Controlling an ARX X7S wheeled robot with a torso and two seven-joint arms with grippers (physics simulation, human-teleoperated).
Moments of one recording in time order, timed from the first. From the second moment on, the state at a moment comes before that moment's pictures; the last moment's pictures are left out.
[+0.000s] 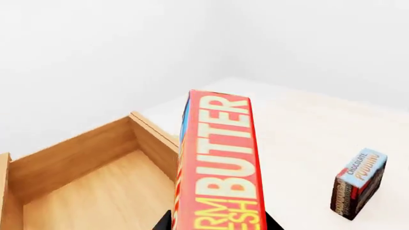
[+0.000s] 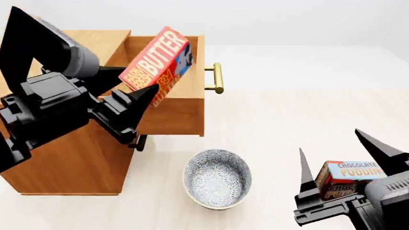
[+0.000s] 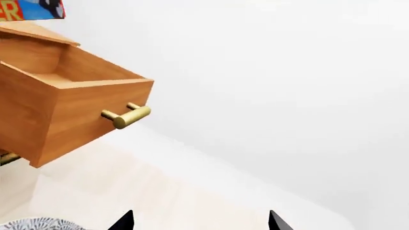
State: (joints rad) left arm -2.24 -1.14 2.08 0.51 -1.73 -0.11 -0.20; right arm 1.17 1.49 -1.64 -0.94 0.83 0.04 0.99
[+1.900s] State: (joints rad) left arm -1.85 -0.01 3.10 -1.27 -2.92 -0.50 0.35; right arm 0.92 1.57 -1.82 -0.89 0.42 -0.43 1.22
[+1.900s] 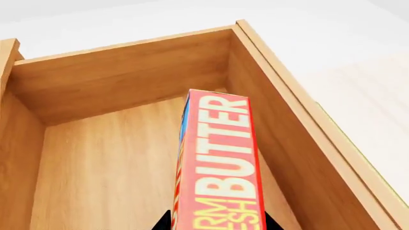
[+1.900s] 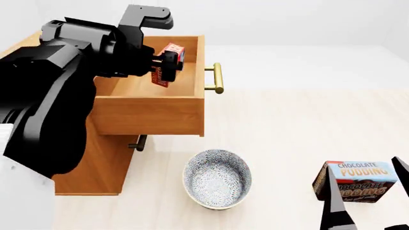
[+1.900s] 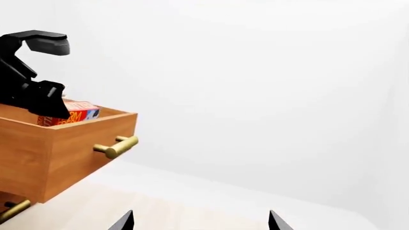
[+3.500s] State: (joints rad) left arm -1.80 0.00 3.00 -1.31 -2.87 -0.58 0.34; right arm 0.90 1.57 -1.82 -0.84 0.42 -0.51 1.24
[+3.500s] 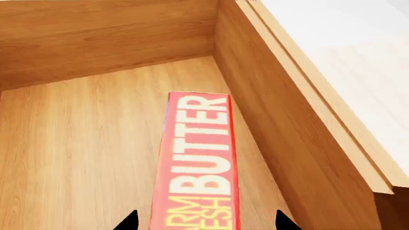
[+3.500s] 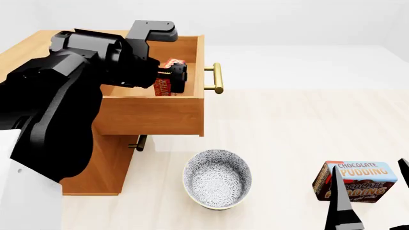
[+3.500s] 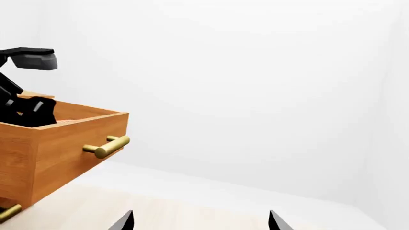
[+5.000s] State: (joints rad) left arm -2.28 -0.13 2.29 -0.36 -2.43 -0.14 -0.38; right arm 0.84 1.57 -1.86 -0.97 0.28 -0.39 1.36
